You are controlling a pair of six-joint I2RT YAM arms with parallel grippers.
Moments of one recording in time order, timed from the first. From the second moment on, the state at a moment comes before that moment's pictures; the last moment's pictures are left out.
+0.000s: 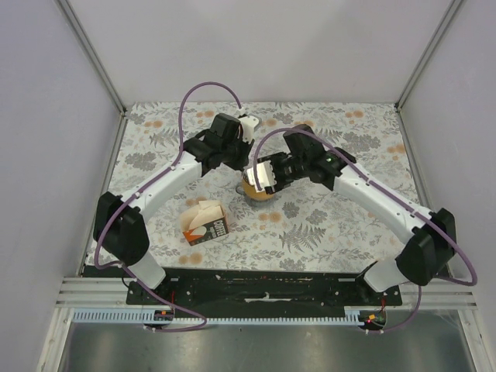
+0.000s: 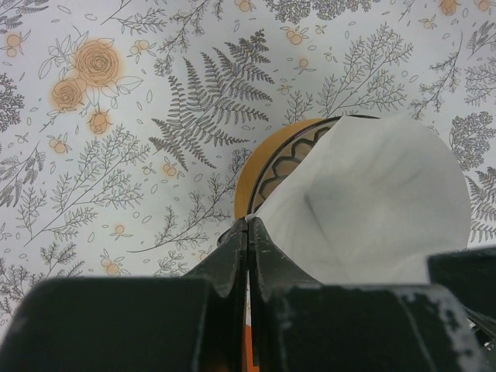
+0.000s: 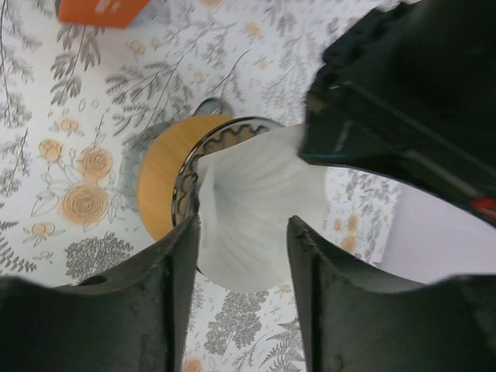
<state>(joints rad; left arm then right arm) -0.60 1.64 1.41 -0.52 0.09 0.00 0.67 1.52 1.34 -0.65 -0.46 -1.26</state>
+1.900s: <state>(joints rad) -0.60 1.62 1.38 -0.52 0.18 -0.06 0.85 1.51 1.16 -0.39 -0.05 -0.74</state>
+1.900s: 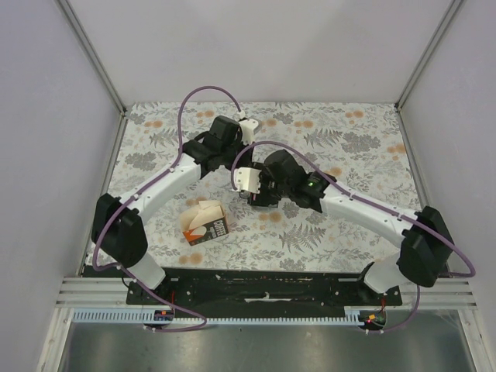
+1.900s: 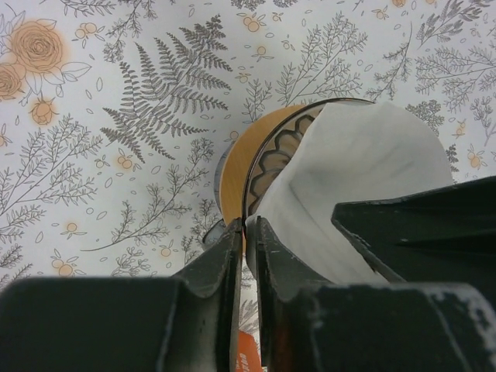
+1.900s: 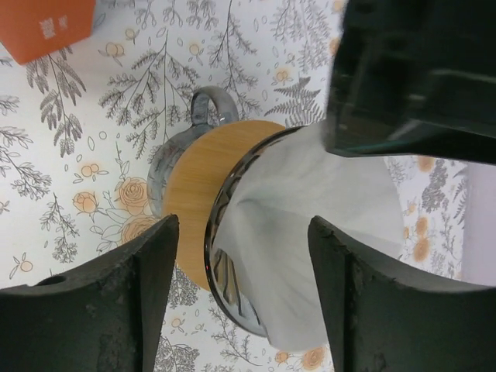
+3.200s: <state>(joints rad) -0.59 1.58 1.45 -0.57 0.16 -0.10 0.65 1.49 1.32 -0.44 -0.21 -0.13</state>
